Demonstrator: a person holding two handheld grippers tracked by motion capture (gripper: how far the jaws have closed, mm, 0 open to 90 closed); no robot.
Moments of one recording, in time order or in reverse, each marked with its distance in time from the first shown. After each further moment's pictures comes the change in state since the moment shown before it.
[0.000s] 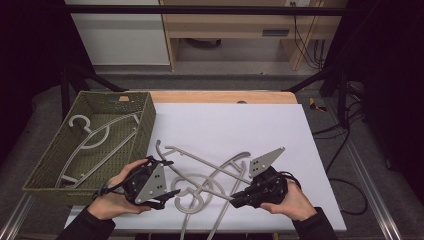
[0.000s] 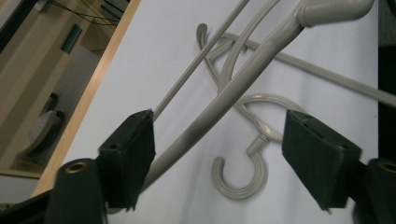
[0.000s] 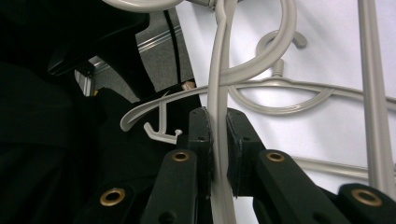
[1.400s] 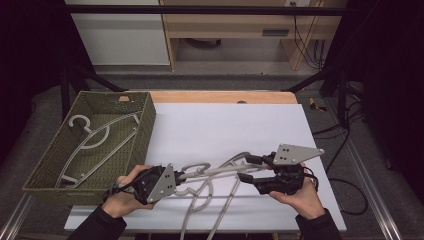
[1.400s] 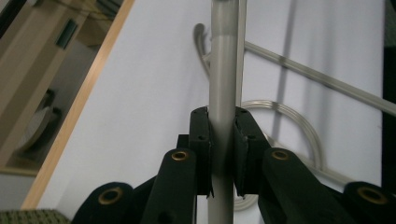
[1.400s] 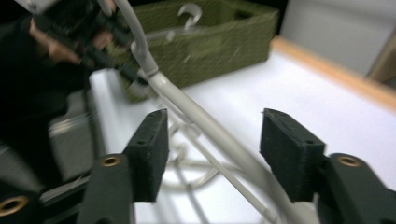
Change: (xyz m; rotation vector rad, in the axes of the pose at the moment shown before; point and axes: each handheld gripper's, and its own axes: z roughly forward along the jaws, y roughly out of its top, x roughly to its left) left arm 0.005 0.011 0.010 0.009 0.003 -0.122; right arm 0.001 -0.005 -0.039 -0.434 -0.380 -0.091
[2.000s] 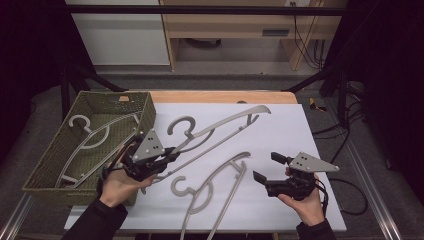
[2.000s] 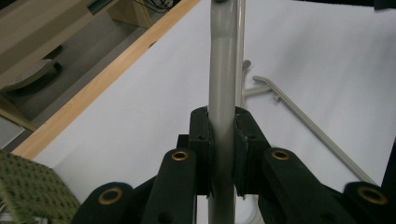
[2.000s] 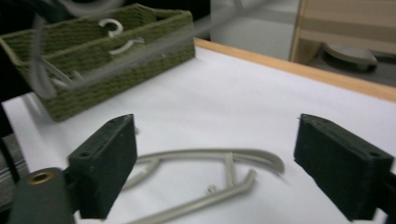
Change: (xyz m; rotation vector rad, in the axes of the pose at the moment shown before) left arm 0.050 0.019 -0.034 -0.053 0.056 -0.313; right arm -0.017 -0.055 -0.011 -0.045 -0.278 0.147
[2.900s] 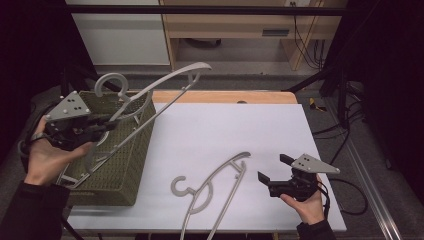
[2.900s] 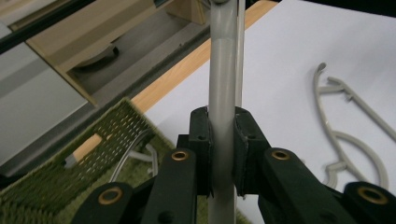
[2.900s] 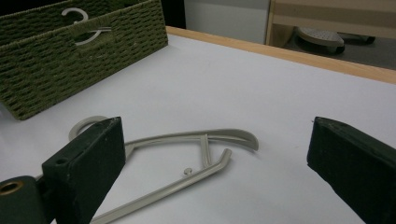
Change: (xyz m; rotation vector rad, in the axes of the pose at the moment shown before) left arm 0.100 -0.026 -0.095 0.012 0.161 -0.117; right arm -0.007 -0.010 -0.002 0.025 -0.094 0.034
